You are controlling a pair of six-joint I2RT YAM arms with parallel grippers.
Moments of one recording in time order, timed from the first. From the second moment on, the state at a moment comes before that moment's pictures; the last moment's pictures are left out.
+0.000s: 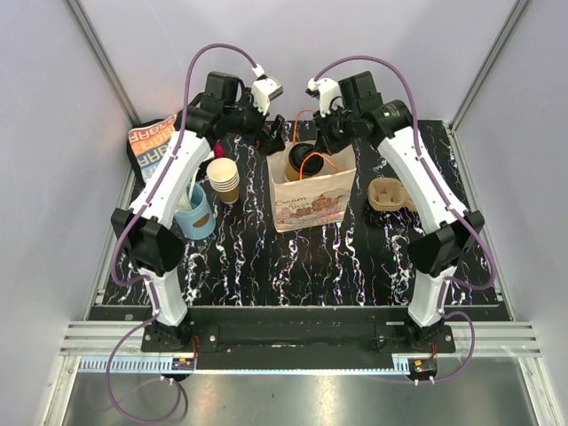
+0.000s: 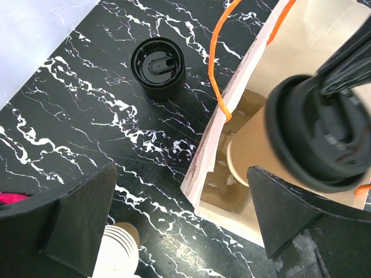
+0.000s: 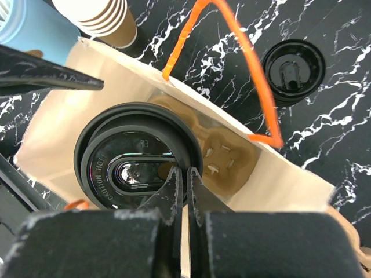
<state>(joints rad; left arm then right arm) -0.37 1.87 2.06 -0.81 0.51 0.28 0.47 1.89 2.20 -1.04 -0.28 -0.13</state>
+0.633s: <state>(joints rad) -0.37 1.87 1.98 -0.76 0.52 0.25 0.52 1.90 2.02 -0.92 -0.27 -0.13</state>
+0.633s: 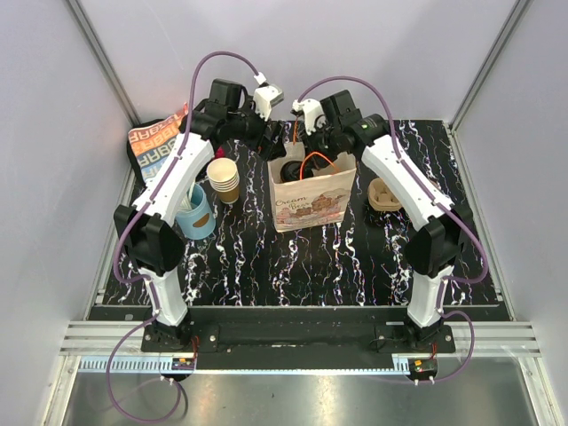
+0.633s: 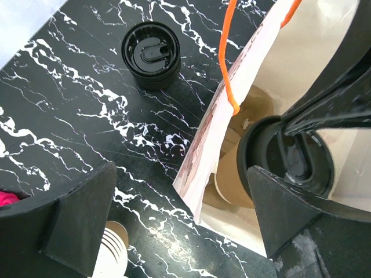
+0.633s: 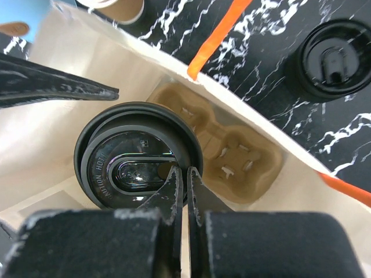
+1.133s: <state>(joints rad) -0.37 1.90 1.97 -0.73 0.44 0.18 0.53 1.90 1.90 -0.87 -0.27 -0.13</state>
